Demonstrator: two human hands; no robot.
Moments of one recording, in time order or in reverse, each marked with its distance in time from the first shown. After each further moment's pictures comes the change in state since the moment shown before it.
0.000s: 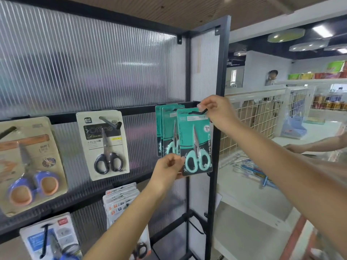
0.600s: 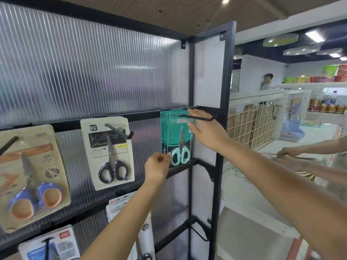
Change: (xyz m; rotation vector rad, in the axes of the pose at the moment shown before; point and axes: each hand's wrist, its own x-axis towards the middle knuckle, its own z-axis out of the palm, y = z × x) left_hand 0.057 -0.018 -0.037 0.309 0.370 -0.091; right_hand 0.009 0.033 0.047 -0.528 -0.130 -0.288
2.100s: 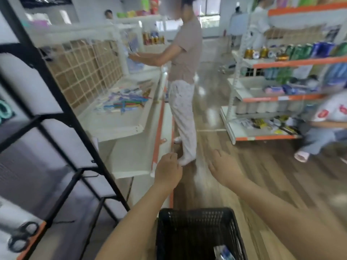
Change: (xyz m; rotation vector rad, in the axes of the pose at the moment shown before) left_hand -0.343 -0.075 0.169 0.545 -1.013 0.774; right_hand -0.530 -0.007 -0.118 -0.469 -0.174 1.111
